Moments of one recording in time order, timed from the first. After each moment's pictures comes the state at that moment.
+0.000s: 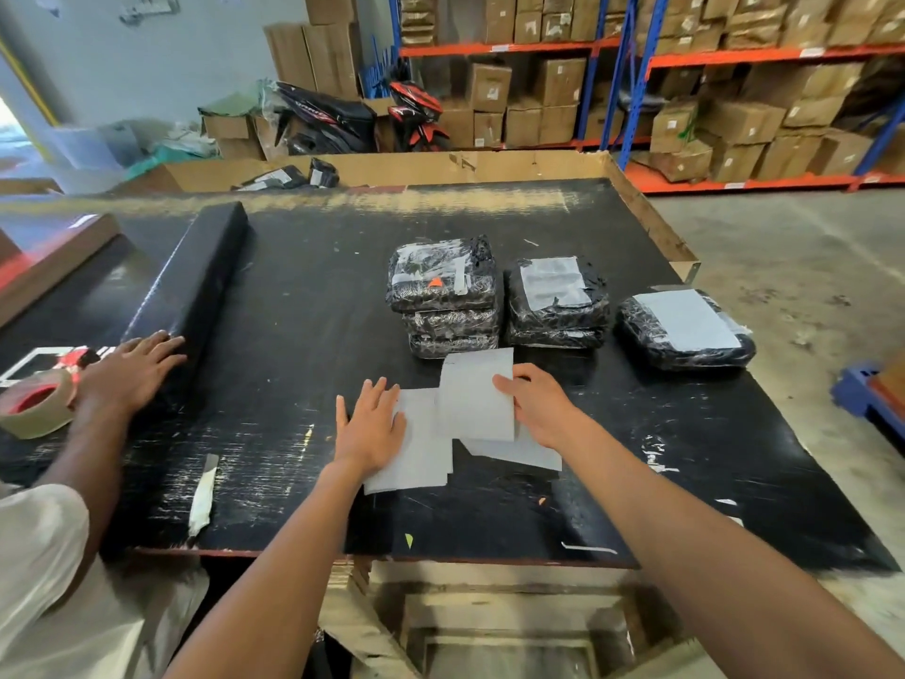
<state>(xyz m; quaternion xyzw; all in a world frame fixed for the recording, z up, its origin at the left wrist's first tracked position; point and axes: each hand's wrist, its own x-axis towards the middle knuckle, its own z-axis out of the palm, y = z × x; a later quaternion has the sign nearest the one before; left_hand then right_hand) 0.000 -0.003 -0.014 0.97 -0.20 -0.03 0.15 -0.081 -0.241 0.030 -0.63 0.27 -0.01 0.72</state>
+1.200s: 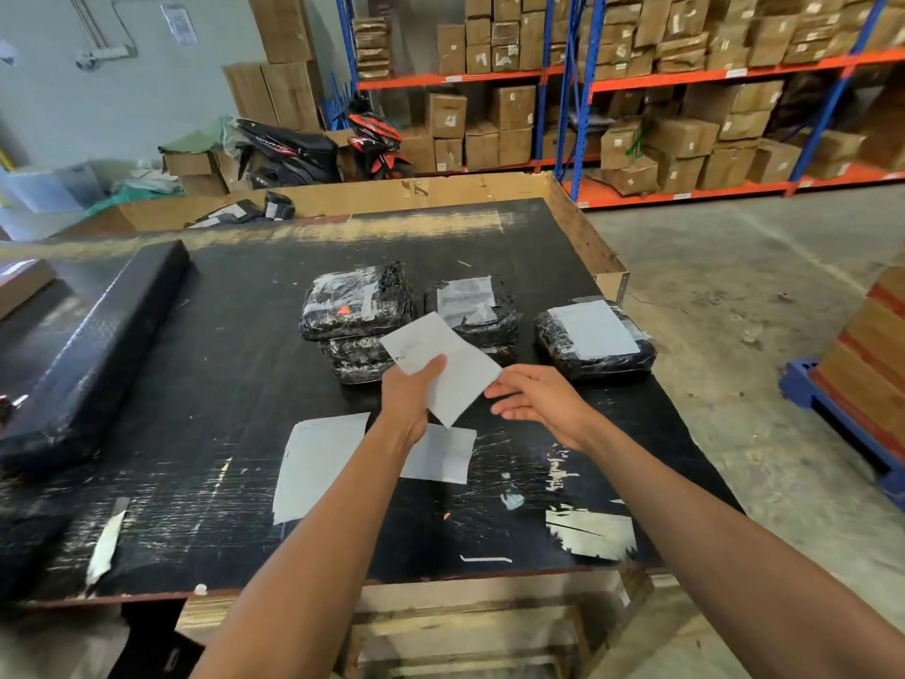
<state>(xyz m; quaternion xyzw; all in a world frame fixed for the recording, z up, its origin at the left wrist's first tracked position) -0.058 -0.195 0.068 0.59 0.01 -0.16 0.79 -0.164 -0.358 0.072 -0.68 0.15 -0.02 0.71</state>
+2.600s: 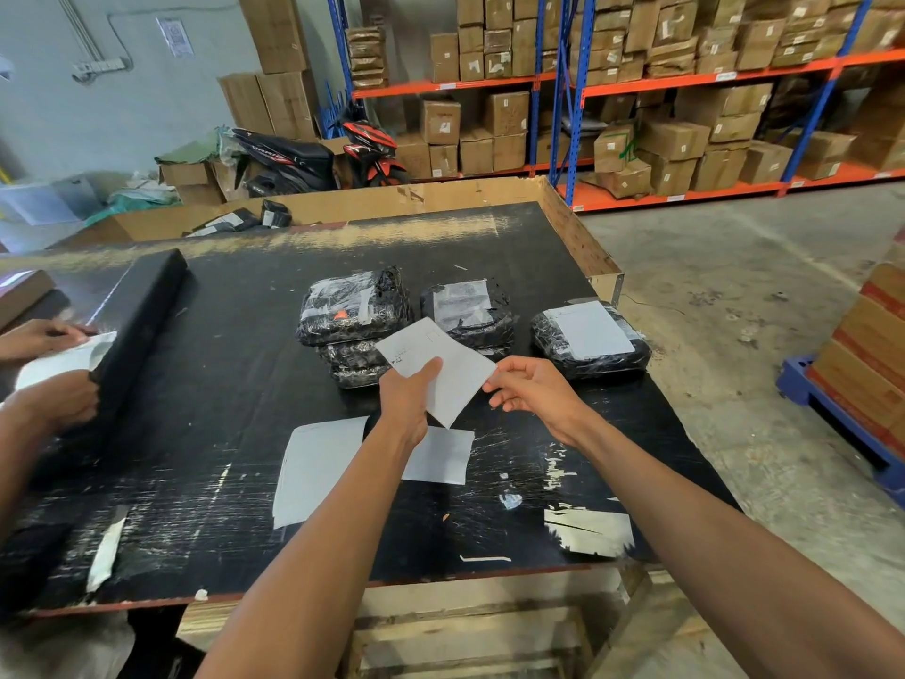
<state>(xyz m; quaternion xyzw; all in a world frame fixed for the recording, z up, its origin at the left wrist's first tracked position) -0.062 -0.198 0.070 0.61 0.03 -0.15 0.78 -0.164 -0.356 0.077 -0.70 0.11 -0.06 0.70</state>
